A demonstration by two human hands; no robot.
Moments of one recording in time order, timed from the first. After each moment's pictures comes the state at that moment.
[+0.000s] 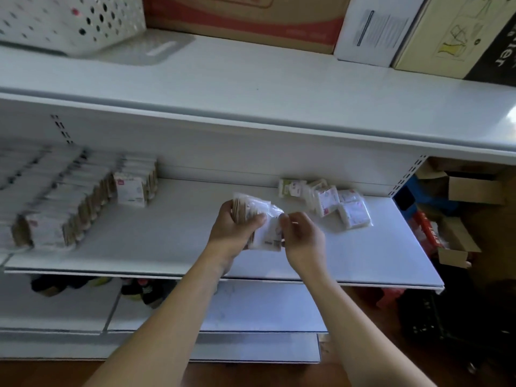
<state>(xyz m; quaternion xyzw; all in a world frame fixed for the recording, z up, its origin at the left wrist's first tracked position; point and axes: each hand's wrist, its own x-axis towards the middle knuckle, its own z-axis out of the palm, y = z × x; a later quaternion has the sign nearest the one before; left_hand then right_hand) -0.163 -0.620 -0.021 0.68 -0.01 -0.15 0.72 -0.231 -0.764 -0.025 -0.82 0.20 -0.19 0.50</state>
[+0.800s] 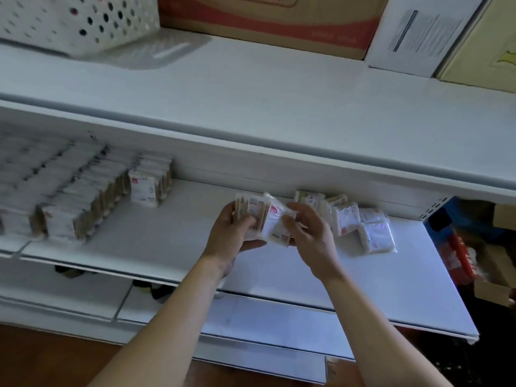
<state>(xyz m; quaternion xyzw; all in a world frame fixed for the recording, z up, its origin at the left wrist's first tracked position) -0.146 -0.623 -0.011 0.61 0.05 -0.16 0.77 -0.181 -0.794 -0.018 -0.74 0.09 -0.09 0.66</state>
